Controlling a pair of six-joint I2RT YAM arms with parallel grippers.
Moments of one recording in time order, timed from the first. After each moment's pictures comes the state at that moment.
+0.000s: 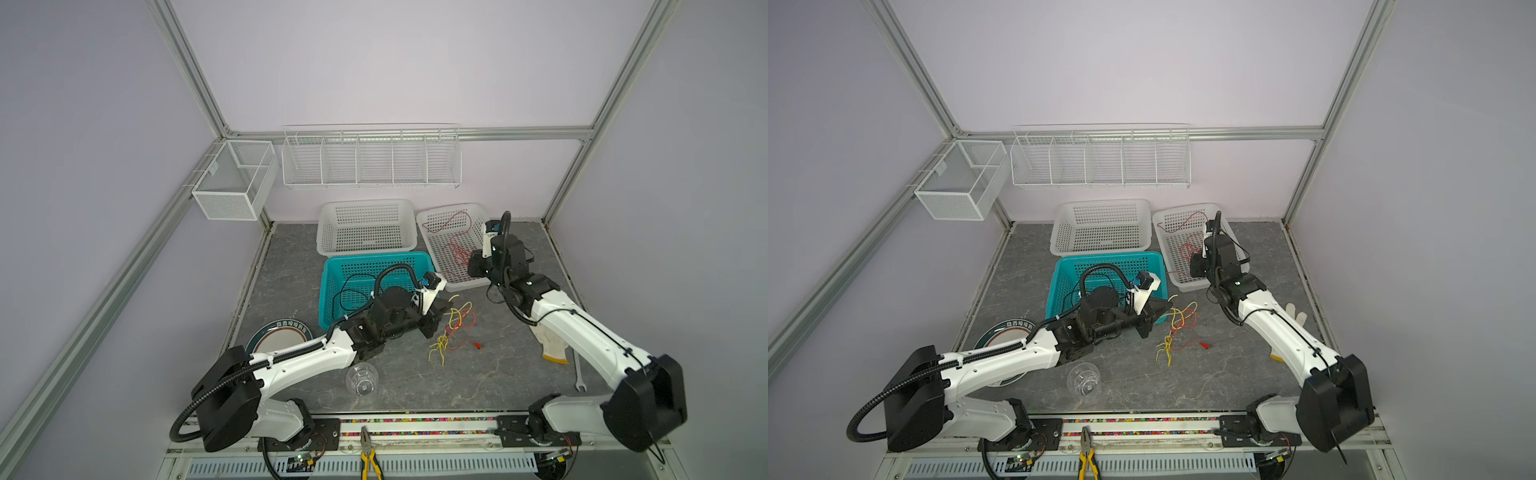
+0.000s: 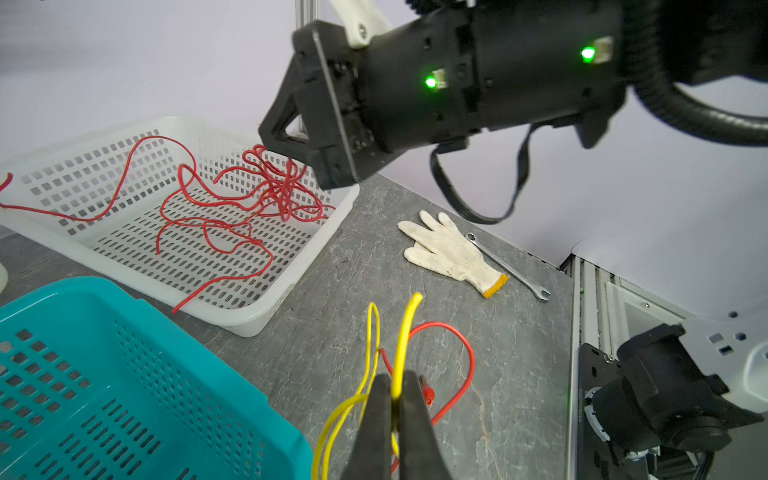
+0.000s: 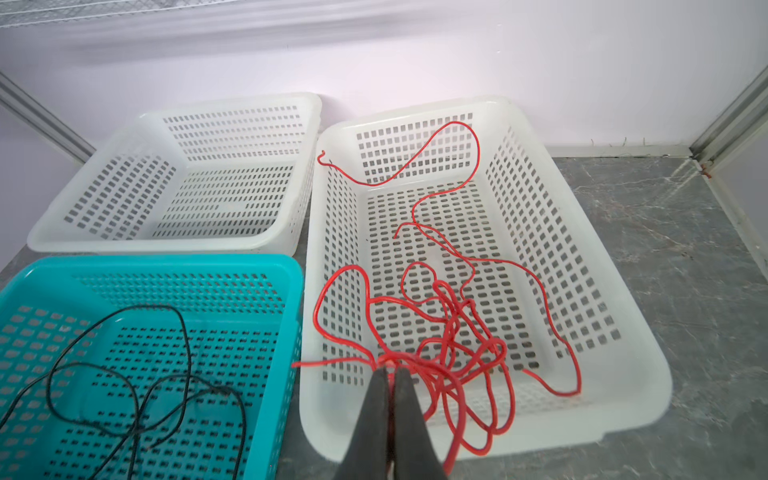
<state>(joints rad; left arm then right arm) -1.02 1.36 0.85 0.28 0.14 -0.16 0.42 1.41 1.09 -0.21 0.17 0.26</state>
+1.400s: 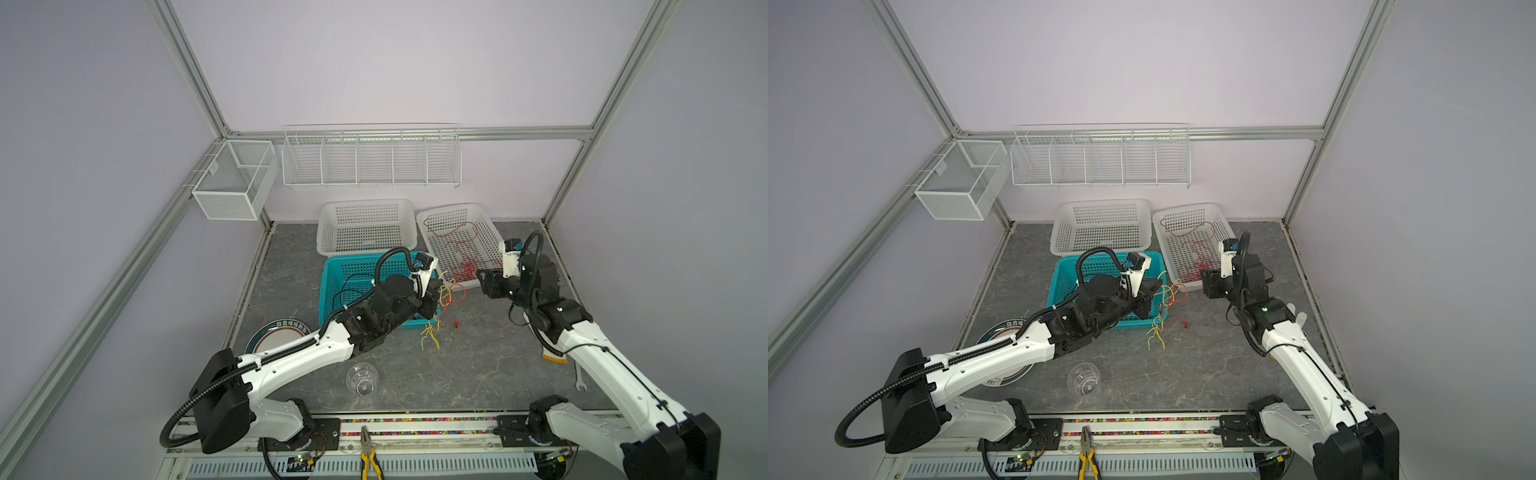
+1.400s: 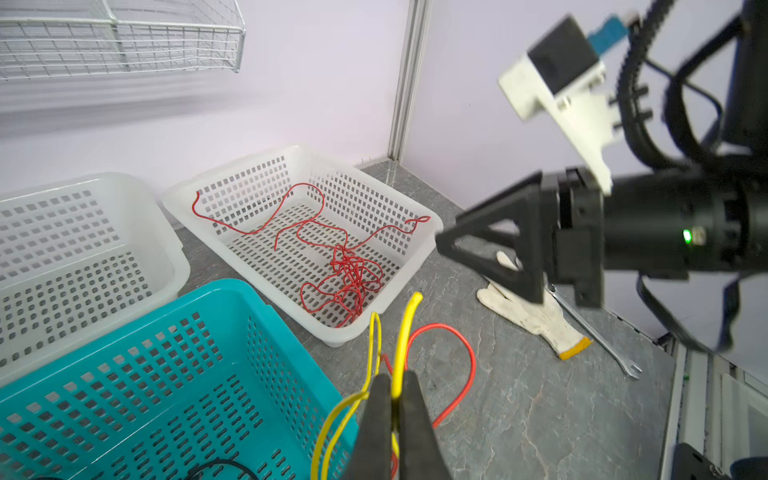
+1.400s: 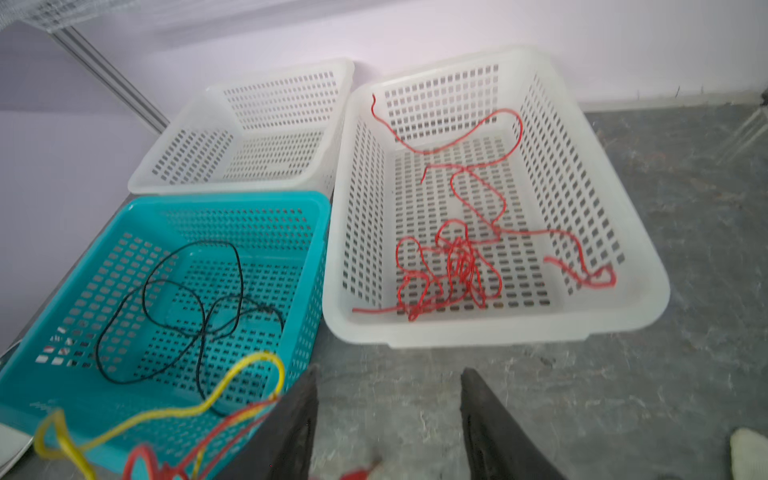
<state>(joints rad) -1.02 1.36 1.02 0.11 -0.14 -0.21 0.33 1.03 0.83 -0.35 -0.08 0.25</state>
